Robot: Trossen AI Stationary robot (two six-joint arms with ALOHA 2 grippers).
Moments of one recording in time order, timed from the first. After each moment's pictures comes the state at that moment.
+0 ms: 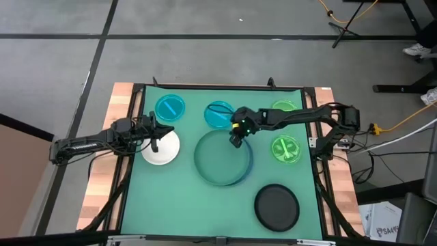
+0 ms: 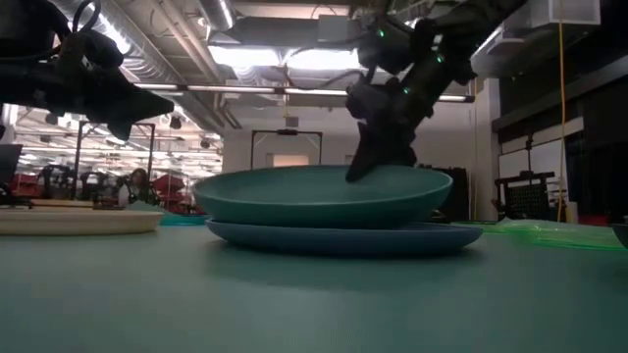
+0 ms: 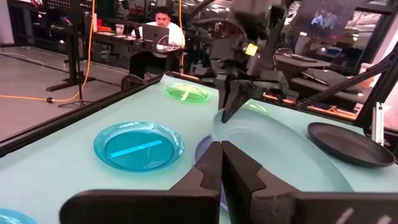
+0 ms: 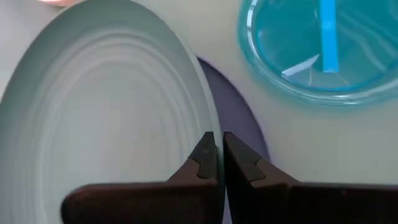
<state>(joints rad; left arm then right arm) 0.25 0.06 0.01 0.01 -0.01 -0.20 -0.18 1.68 1.02 -0.23 -0.08 0.37</state>
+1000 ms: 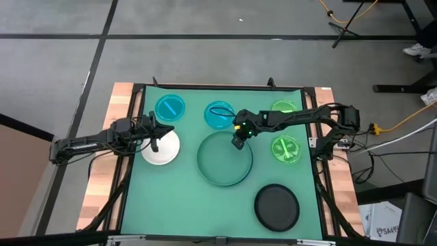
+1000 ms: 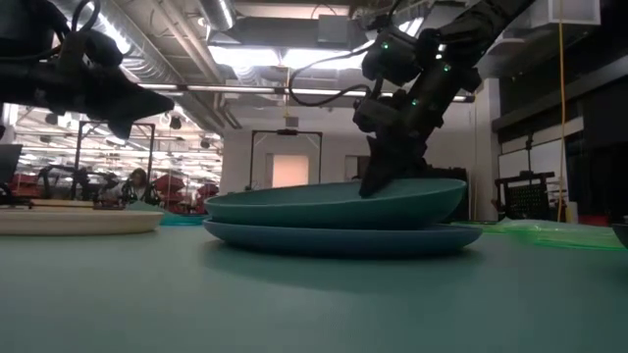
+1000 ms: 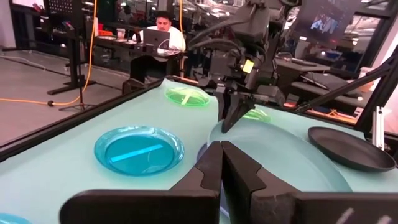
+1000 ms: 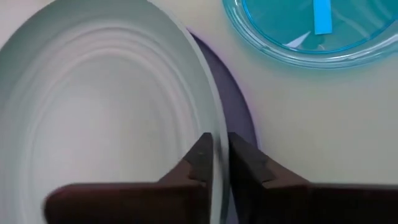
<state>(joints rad) 0.25 0.06 0.01 0.03 -0.02 -0.20 -0.18 1.68 0.98 -0.25 -0.05 0.40</state>
